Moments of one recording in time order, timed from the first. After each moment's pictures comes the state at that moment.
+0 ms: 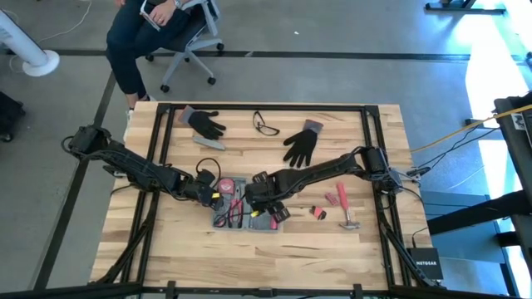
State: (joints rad) left arm -0.30 1.33 0.45 -0.20 -0.28 -1.29; right arm 0.18 2.14 1.69 -0.86 0.05 -0.37
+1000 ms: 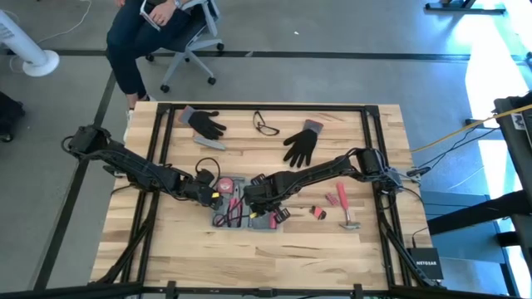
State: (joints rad) left arm -0.30 1.33 0.45 -0.23 -0.29 -1.29; right arm 0.17 2.20 1.69 -0.83 0.03 -0.44
